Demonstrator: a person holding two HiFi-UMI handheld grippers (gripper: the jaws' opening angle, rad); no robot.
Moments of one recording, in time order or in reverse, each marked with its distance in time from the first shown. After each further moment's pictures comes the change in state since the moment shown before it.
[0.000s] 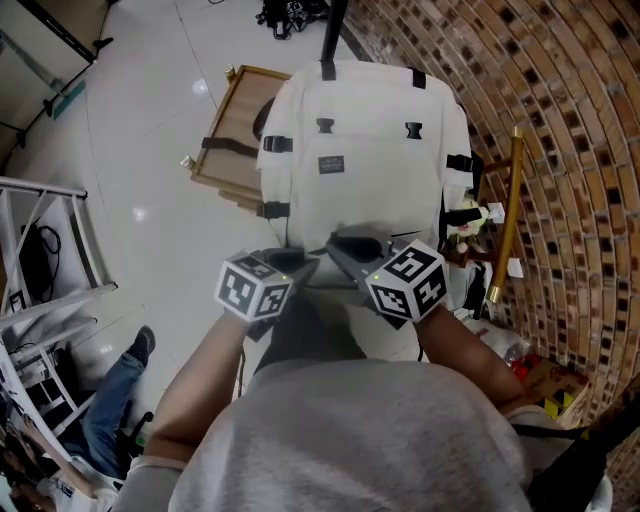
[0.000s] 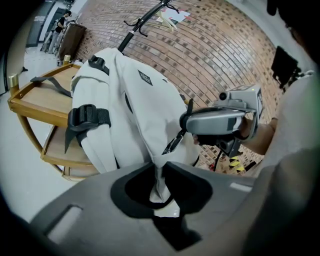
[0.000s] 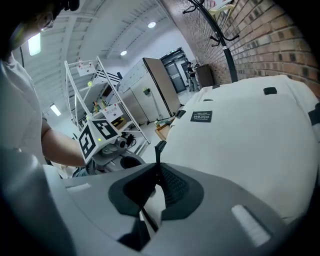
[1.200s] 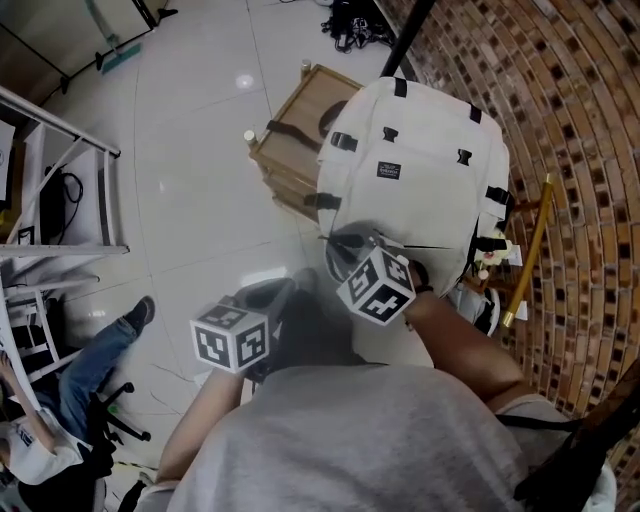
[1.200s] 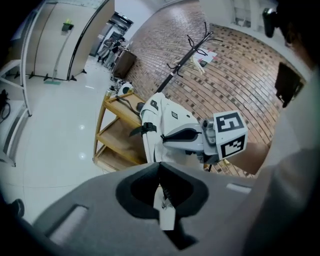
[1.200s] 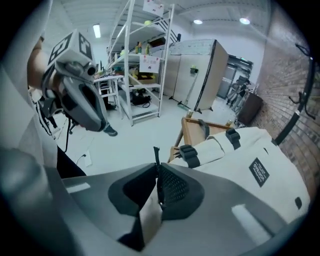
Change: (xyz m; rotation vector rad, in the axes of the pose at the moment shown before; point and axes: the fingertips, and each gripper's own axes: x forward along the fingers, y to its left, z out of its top) left arm -0.130 -0.008 -0.049 -0.324 -0.332 0.287; right arm 0.072 0.042 -0.013 -0.752 0.304 -0.084
